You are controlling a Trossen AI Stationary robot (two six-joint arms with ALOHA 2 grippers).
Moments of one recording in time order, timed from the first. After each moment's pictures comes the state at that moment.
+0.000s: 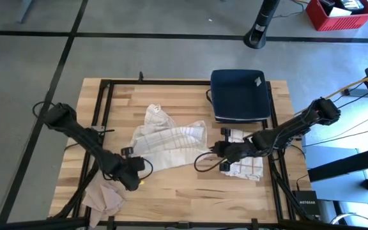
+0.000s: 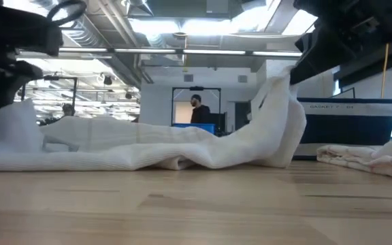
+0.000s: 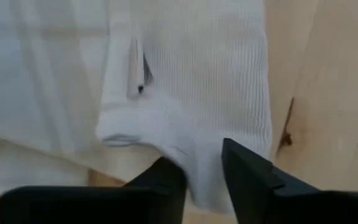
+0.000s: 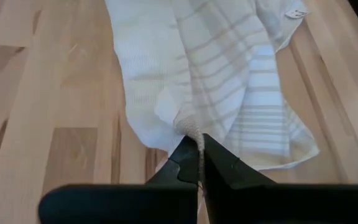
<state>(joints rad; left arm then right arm) -0.68 1.56 0.87 -0.78 -0.32 -0.88 0.41 1.31 0.76 -0.29 0.43 0.21</state>
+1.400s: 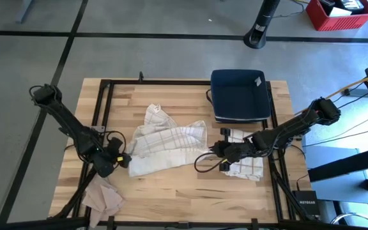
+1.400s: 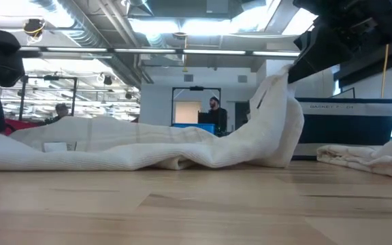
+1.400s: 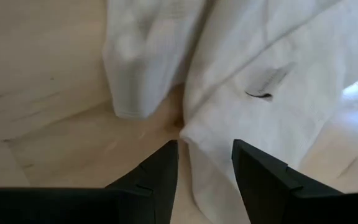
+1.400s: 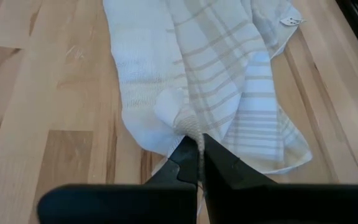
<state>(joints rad) -0.84 1.02 0.39 -0.58 -0.53 -1.98 0.41 1.31 0.76 -0.28 0.45 0.19</state>
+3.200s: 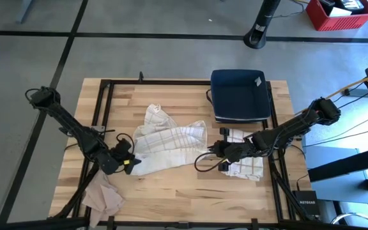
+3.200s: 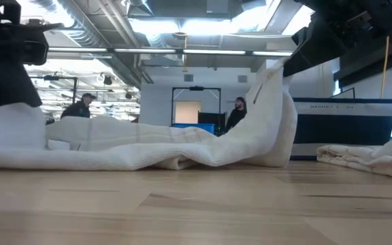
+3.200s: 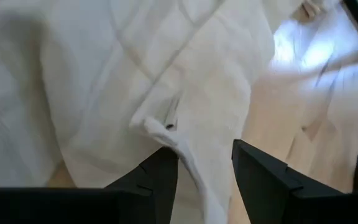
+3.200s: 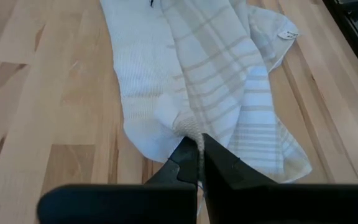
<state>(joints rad) -0.74 1.04 0.38 -0.24 -0.60 -1.43 0.41 1.31 0.76 -0.23 0.46 0.17</state>
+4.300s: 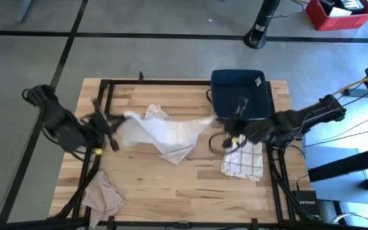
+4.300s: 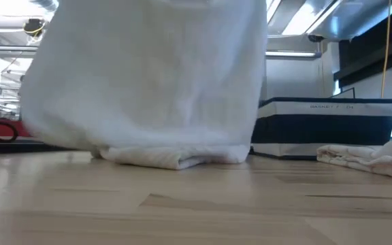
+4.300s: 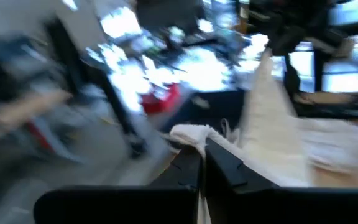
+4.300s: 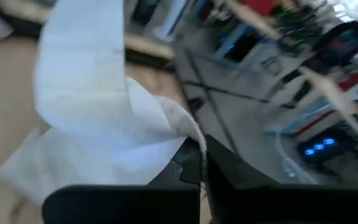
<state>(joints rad) -0.73 0.98 1.24 -0.69 -1.29 -0.13 0.37 1.19 1.26 -0.60 0.83 -0.13</state>
